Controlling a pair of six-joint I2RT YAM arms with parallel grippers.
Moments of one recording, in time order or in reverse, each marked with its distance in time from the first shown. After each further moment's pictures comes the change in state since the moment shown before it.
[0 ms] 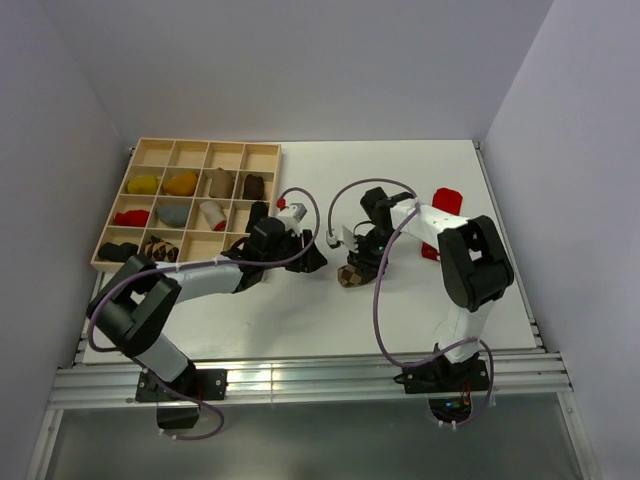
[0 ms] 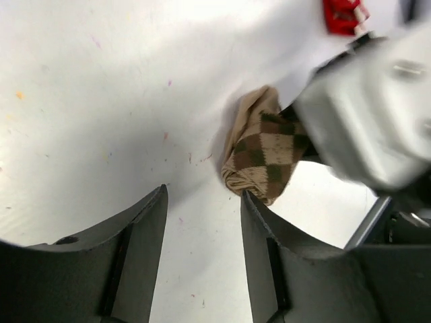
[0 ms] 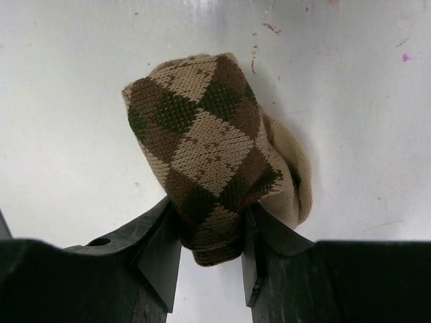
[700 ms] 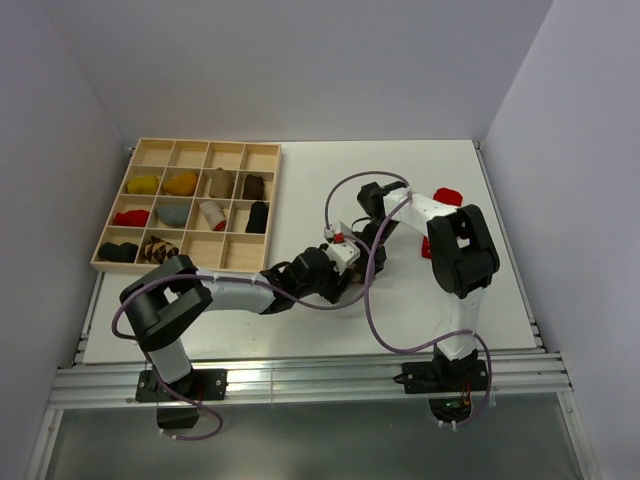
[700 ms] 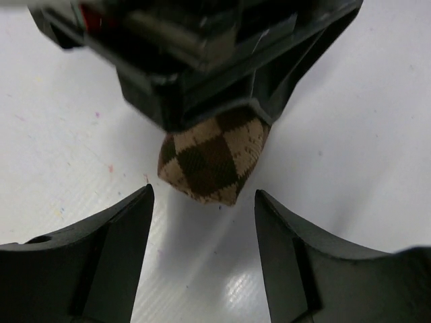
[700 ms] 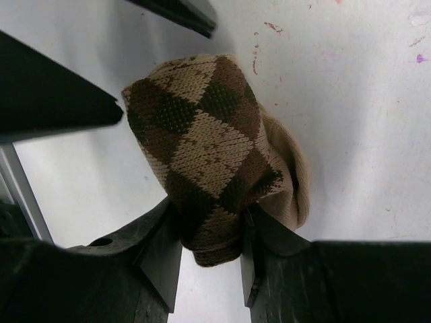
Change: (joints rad) left arm -0.311 0.090 0.033 0.062 -0.312 0.498; right arm -0.012 0.145 0.172 -0.189 -0.030 -0.015
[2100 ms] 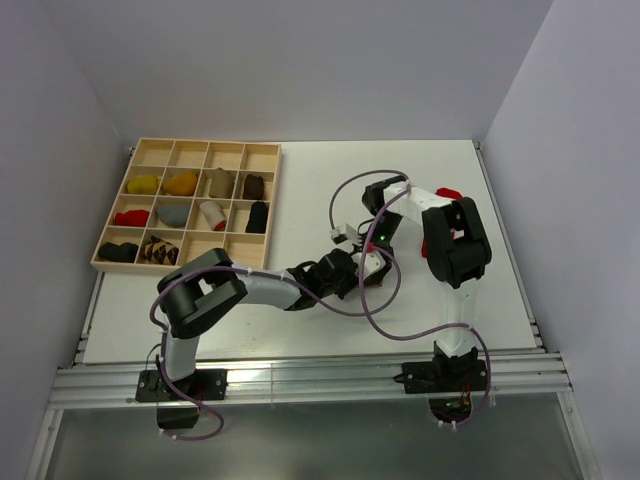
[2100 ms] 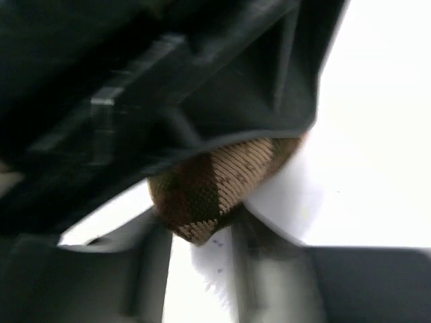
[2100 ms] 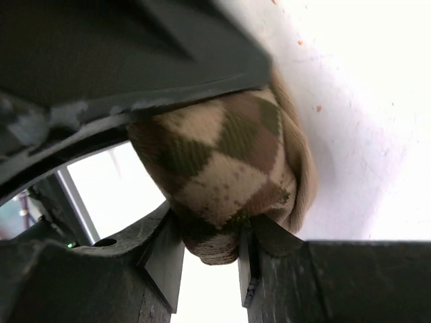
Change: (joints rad) left arm -0.059 0.208 0.191 -0.014 -0.085 0.233; right arm -0.039 0.096 0.087 -0.174 0.044 -0.018
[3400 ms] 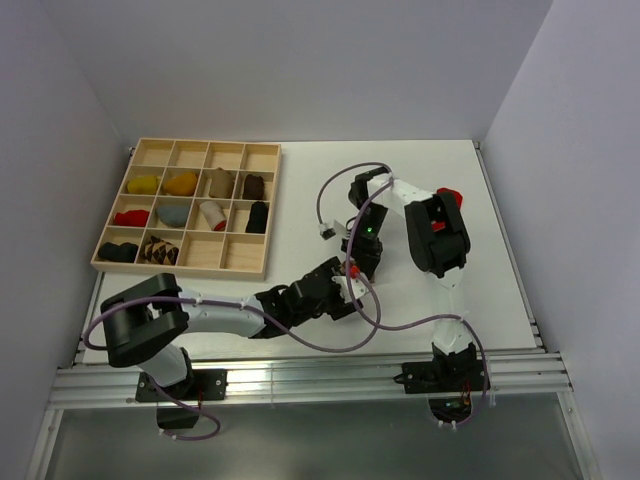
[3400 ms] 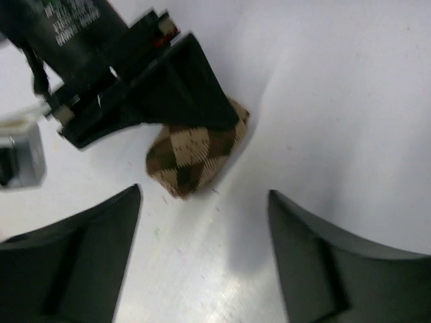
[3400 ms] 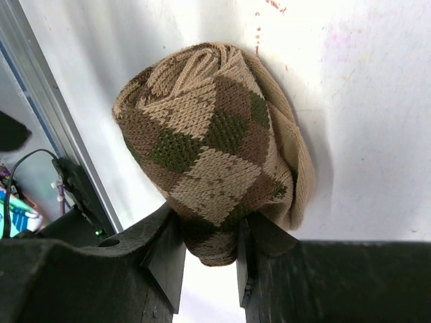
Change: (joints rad) left arm -0.123 -0.345 -0.279 0.127 -0.122 0.097; right arm 0.040 0.175 0.242 -0.175 -0.017 0.044
